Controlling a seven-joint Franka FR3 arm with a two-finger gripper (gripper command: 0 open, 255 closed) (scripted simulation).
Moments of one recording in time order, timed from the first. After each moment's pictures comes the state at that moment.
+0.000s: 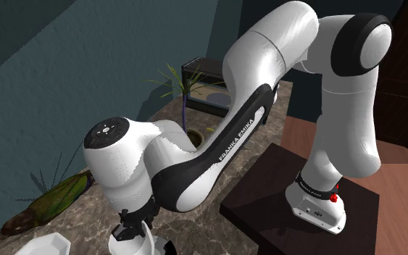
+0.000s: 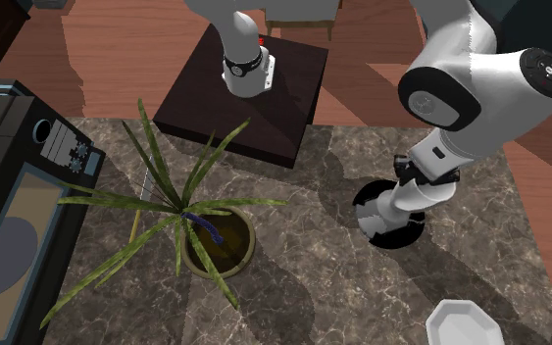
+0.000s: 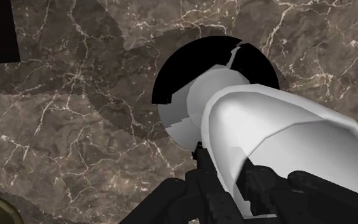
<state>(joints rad) 0.49 0.38 0.60 -1.90 -0.27 2.19 1.18</state>
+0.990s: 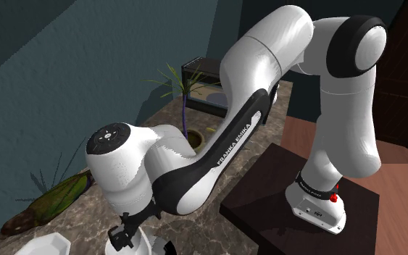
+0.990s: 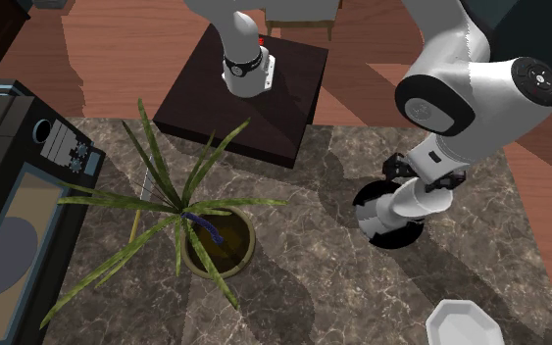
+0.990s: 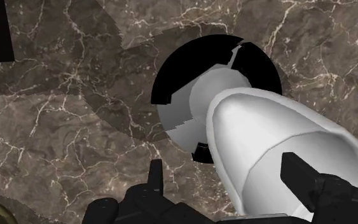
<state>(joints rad) 0.49 0.40 0.60 -1.90 -0.29 2.22 1.19</state>
